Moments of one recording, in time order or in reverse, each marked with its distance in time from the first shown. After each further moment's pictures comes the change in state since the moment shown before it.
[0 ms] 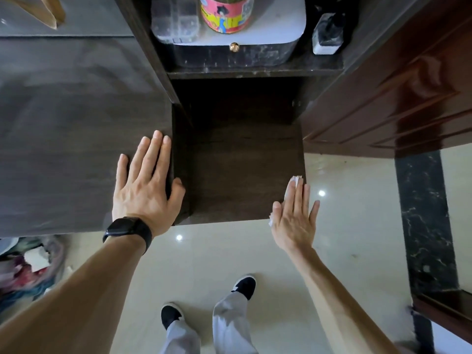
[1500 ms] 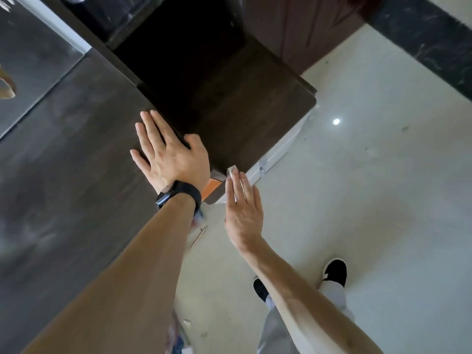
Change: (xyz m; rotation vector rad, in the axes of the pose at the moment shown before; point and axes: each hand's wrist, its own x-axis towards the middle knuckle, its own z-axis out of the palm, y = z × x) left_hand 0.000 -0.014 0.025 -0.004 0.130 0.128; right_hand -0.131 -0.266 0.084 0.435 0.327 0.283
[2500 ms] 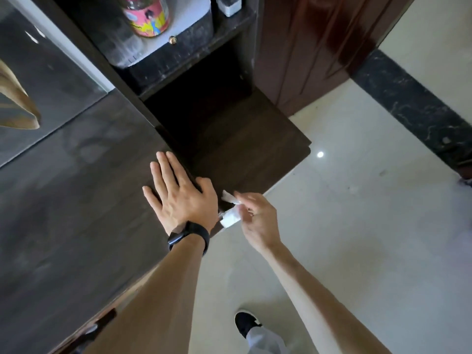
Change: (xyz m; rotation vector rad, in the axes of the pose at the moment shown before) left_hand -0.004 0.006 -0.009 -0.018 -0.044 -0.018; right_hand 0.071 0.021 -0.080 0.539 0.050 0.042
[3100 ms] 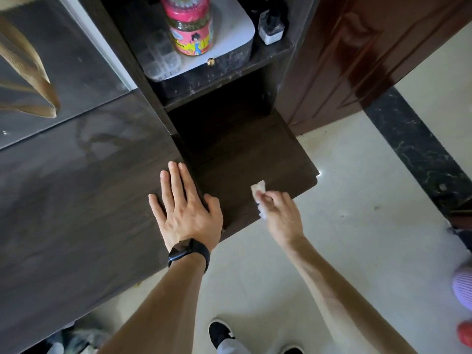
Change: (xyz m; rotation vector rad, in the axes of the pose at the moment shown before) left_hand 0.003 0.002 -0.005 0.028 -0.065 -0.029; right_hand 0.075 0.058 -0.036 -0.644 -0.162 -0.394
